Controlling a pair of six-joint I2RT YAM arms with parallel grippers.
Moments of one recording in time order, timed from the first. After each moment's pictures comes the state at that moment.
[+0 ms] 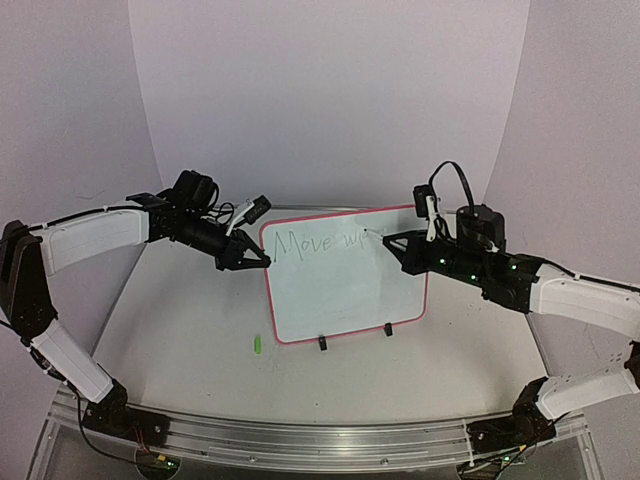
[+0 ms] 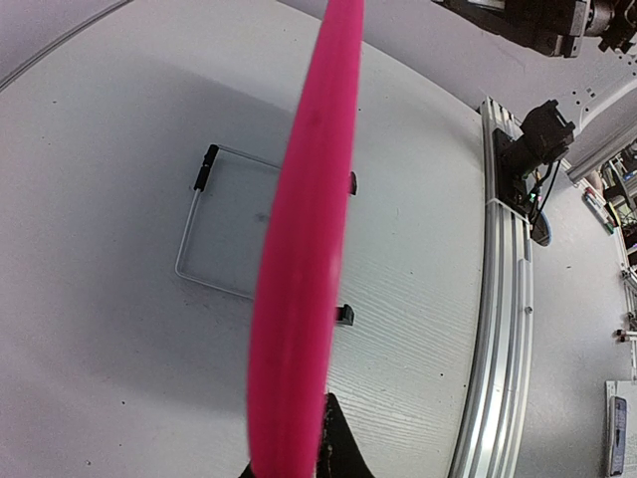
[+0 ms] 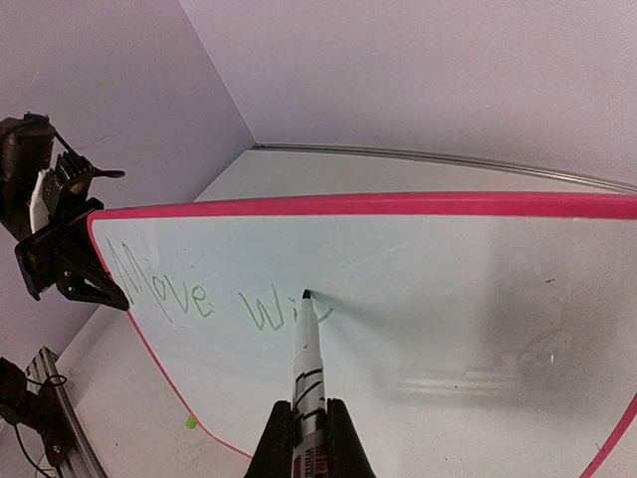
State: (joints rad) left arm -0.53 1.54 1.21 -0.50 0.75 0.27; right arm 0.72 1.22 0.83 0.11 -0.02 0.36
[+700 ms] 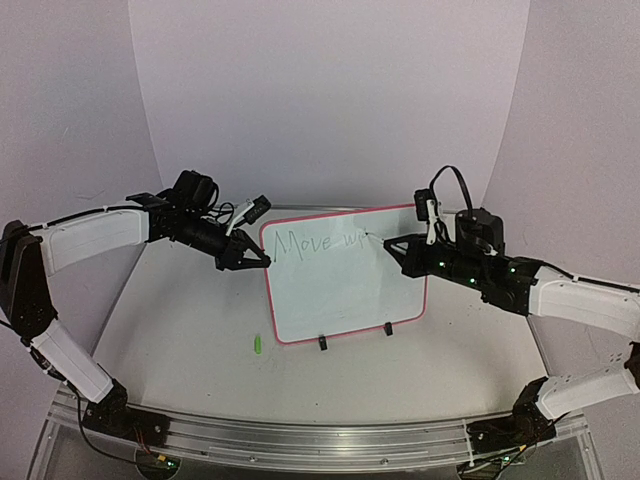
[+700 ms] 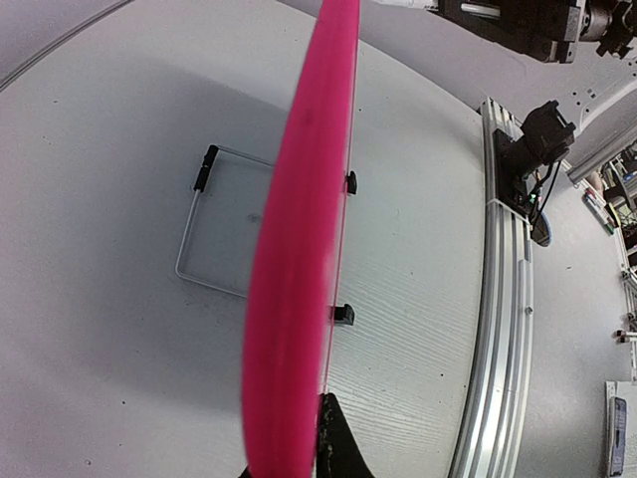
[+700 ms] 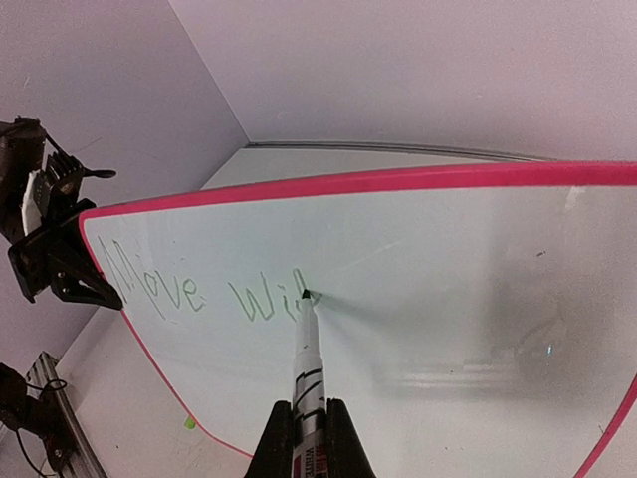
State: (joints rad) left arm -0.53 1.54 1.21 -0.50 0.75 0.27; right arm 0.72 1.22 0.81 0.11 -0.01 0.39
